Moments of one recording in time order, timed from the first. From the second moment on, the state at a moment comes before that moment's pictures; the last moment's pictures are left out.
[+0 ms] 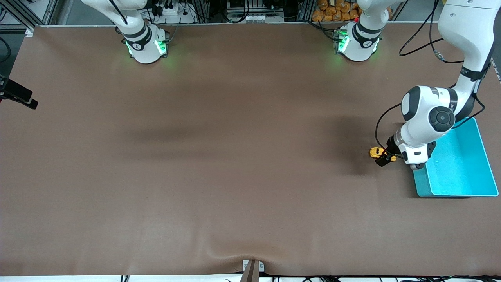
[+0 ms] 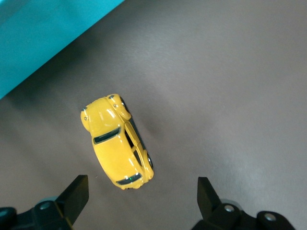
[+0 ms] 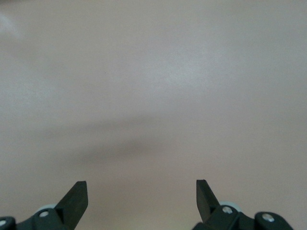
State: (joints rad) left arm 0.34 0.37 -0.34 -2.16 0.22 2.51 -1.12; right arm -0.09 0.07 0.01 -1.37 0.00 1.45 0.03
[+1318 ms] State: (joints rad) left arm 0.42 0.45 -0.35 -2.24 0.16 2.71 -1.19; right arm -0.09 0.07 0.01 -1.37 0.00 1.45 0.03
